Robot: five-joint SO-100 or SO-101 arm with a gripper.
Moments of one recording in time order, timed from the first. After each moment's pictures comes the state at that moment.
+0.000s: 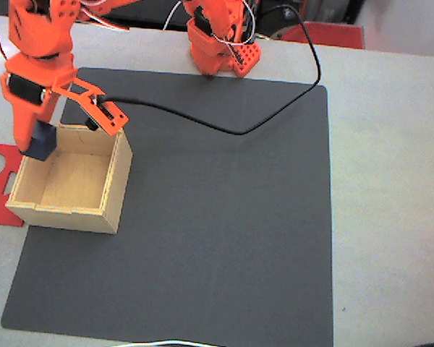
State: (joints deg) arm 37.6 77.8 59.8 77.1 -32.3
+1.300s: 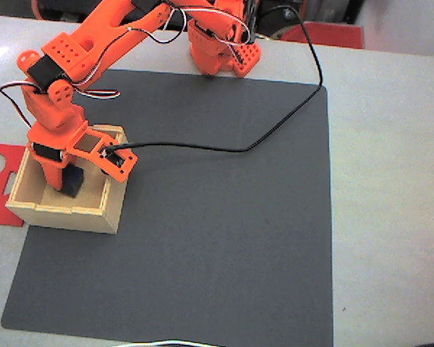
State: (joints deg) arm 37.2 57.1 59.8 71.9 -32.0
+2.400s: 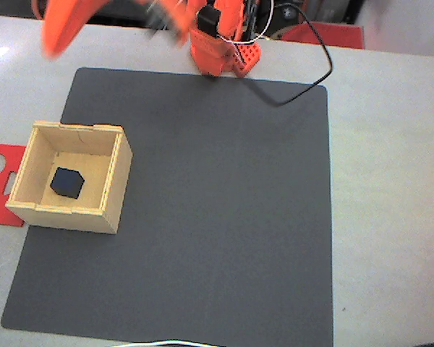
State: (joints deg) arm 26.9 115.9 59.8 81.5 -25.5
